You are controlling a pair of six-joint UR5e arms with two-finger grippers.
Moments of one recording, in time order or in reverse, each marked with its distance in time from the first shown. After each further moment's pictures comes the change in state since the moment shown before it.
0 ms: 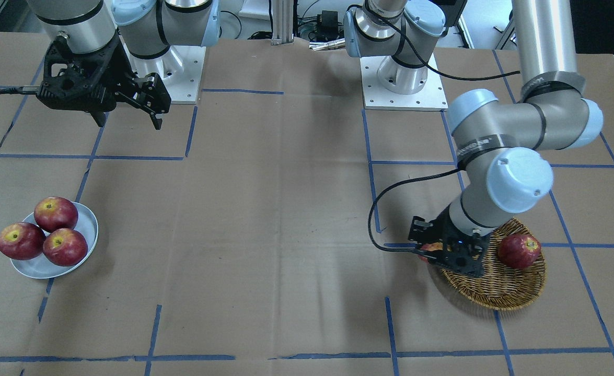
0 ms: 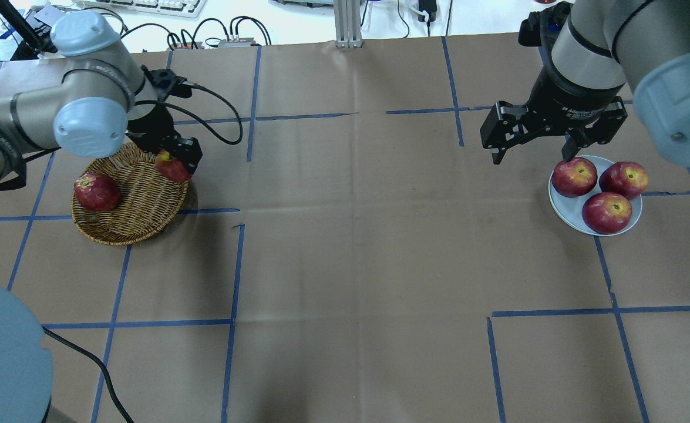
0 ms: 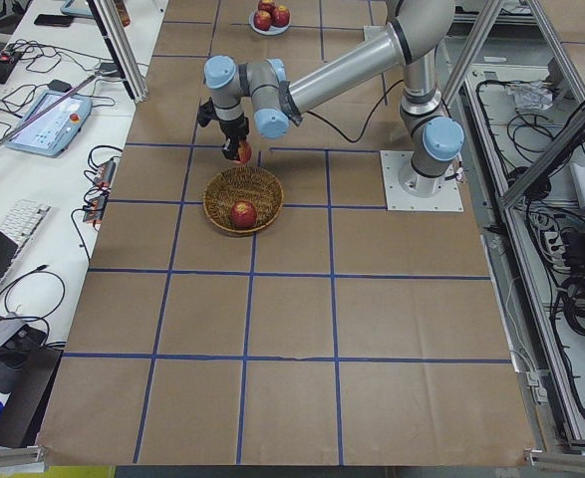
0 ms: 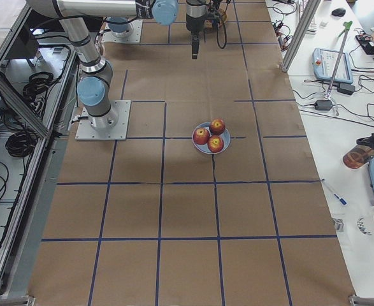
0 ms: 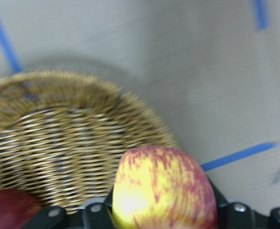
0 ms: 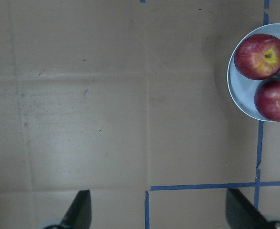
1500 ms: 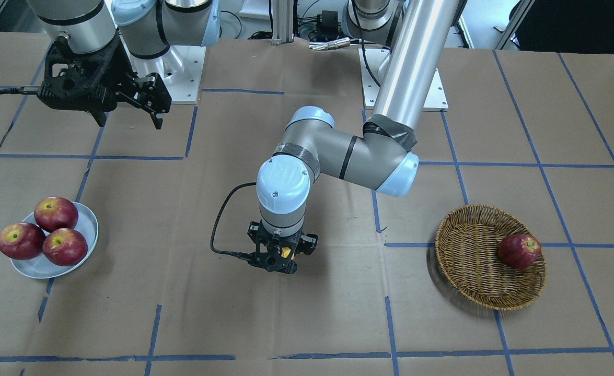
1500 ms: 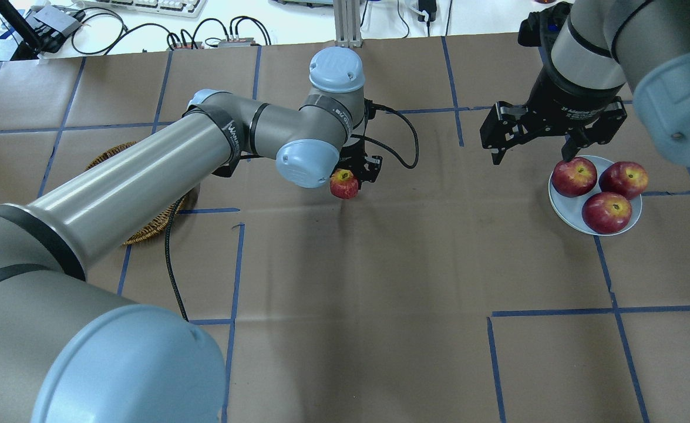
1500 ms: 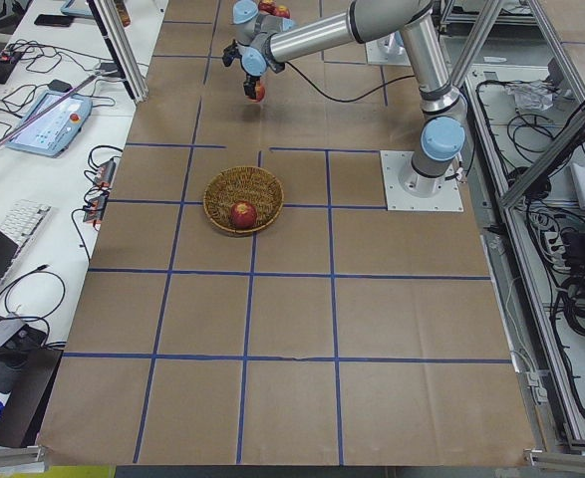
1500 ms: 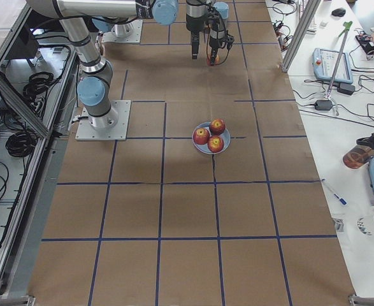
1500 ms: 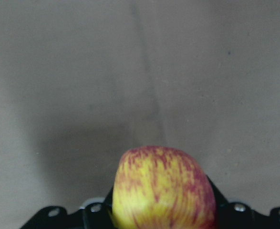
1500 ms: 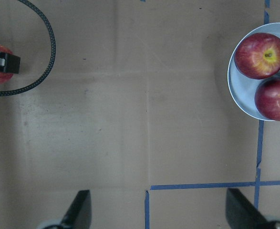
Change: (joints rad) left arm -0.449 -0.235 0.158 0.090 -0.004 -0.552; right arm 0.001 0.000 0.001 0.002 0.000 0.000
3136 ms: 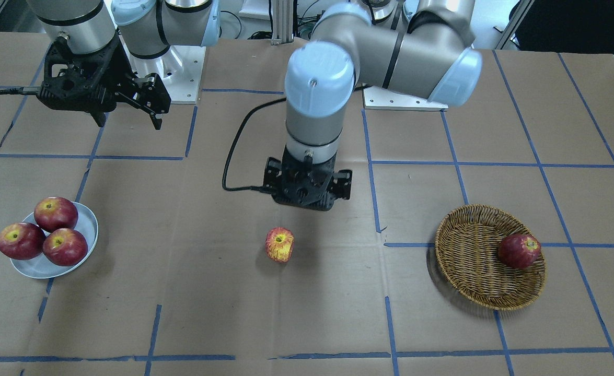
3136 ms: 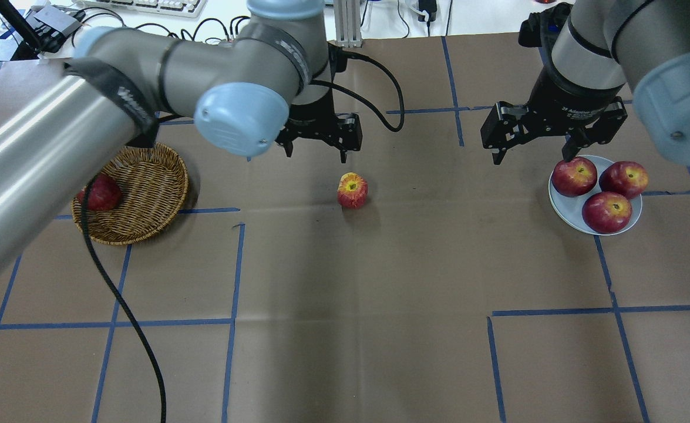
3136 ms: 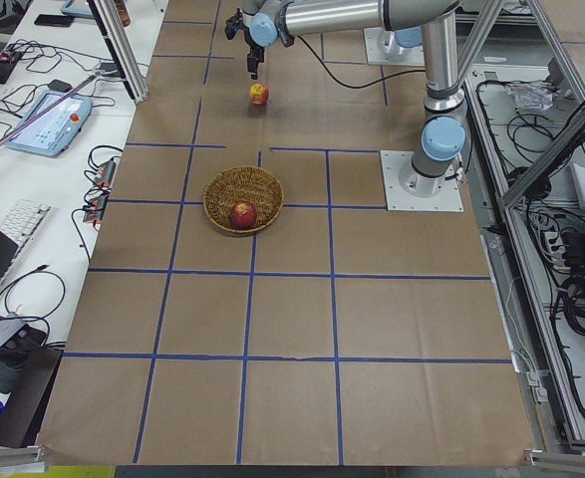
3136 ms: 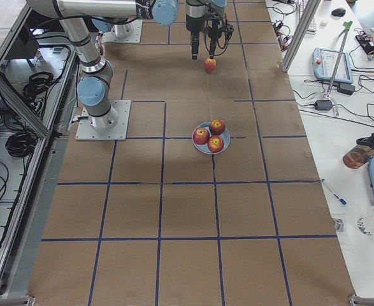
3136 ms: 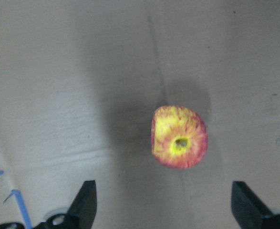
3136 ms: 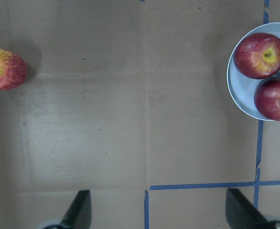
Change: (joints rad) left arm 0.066 0.352 0.016 -0.332 0.009 0.007; right arm -0.001 0.000 0.001 -0.002 -0.003 -0.002
